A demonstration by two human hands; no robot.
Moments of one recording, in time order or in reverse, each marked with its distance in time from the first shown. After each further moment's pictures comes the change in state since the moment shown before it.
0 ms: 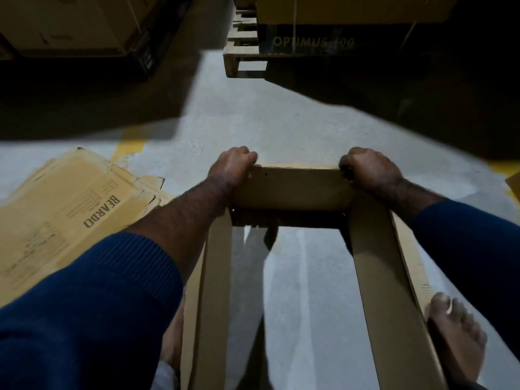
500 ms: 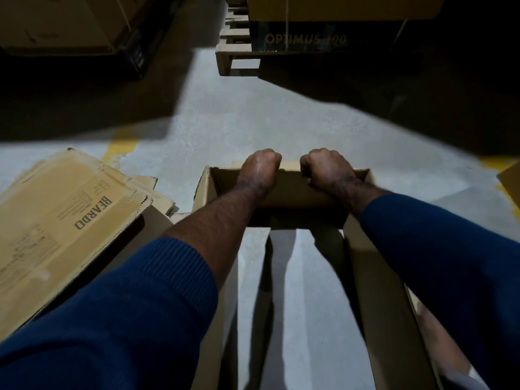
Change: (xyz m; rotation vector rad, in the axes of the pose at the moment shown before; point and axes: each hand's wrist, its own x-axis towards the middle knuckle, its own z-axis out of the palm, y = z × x) left_hand 0.014 0.080 0.010 -0.132 0.100 -0.074; right_hand 0.022 -0.063 0.007 0.064 -0.016 0.026
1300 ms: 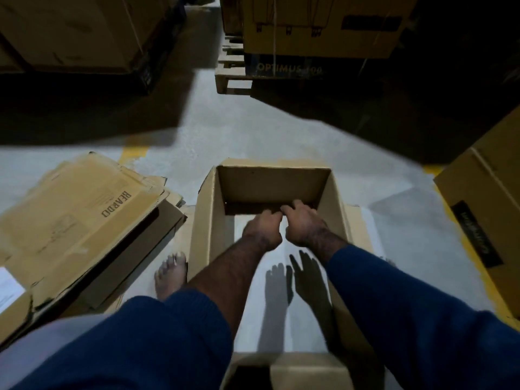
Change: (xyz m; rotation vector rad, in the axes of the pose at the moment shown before) left_hand -0.170 0.071 -0.047 -0.129 -0.468 -0.090; right_hand -0.164 -0.069 -0.023 0.066 -0.285 0.120
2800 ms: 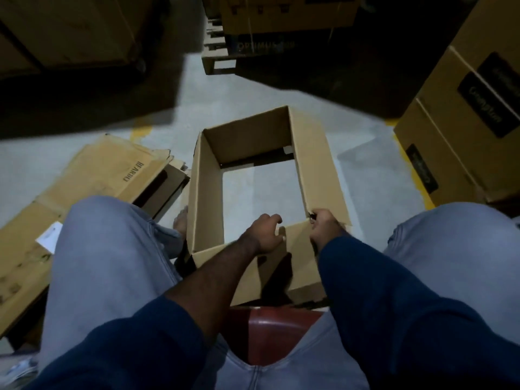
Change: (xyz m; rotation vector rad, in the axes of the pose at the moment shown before) left_hand -0.251 0.099 0.046 -0.166 -0.181 0.022; right_hand -0.241 0.048 0.064 1.795 0.056 1.079
